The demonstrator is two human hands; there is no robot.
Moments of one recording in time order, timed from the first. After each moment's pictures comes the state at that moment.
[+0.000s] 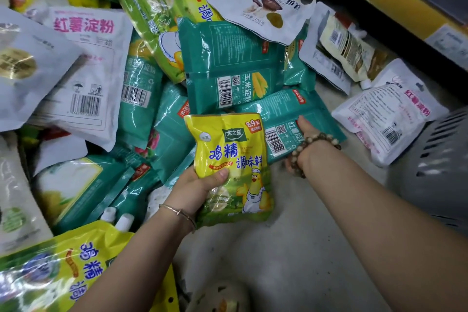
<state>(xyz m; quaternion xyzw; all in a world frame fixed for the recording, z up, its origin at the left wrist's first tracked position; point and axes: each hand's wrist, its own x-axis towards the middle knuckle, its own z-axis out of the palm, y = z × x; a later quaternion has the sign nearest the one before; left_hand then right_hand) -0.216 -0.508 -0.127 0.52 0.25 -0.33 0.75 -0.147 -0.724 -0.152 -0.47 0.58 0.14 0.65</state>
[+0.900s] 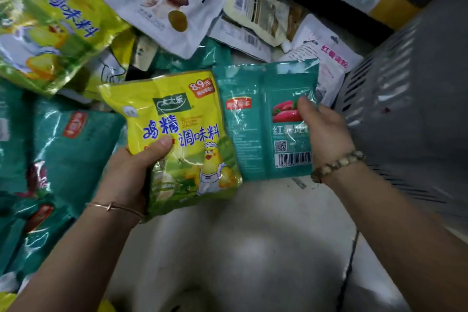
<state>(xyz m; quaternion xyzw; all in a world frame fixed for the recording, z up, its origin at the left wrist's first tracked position) -0.179 -0.562 -0.106 0.57 0.21 -0.30 0.73 -0.235 -0.804 -0.077 -0.68 0.39 -0.05 0.62</state>
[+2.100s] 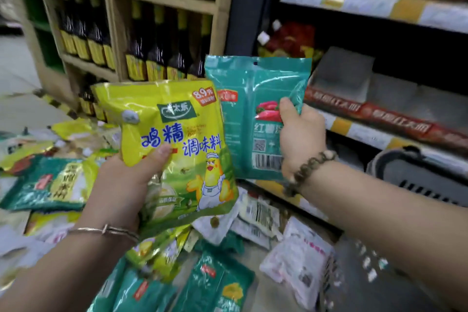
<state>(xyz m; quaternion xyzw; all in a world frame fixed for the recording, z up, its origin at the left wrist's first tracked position) -0.111 -0.524 0.173 0.61 -0.02 0.06 0.79 -0.106 -0.726 0.232 -0.68 0.18 -0.36 0.61</state>
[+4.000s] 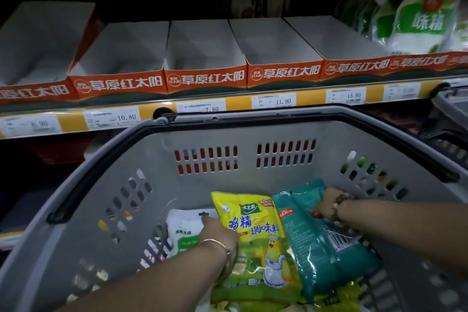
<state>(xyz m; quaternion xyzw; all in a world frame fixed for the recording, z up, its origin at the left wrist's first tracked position) -0.245 -1.019 0.050 0.87 -0.22 -0.35 0.26 -0.398 -1.189 0.074 -0.81 0.54 0.23 0.09</state>
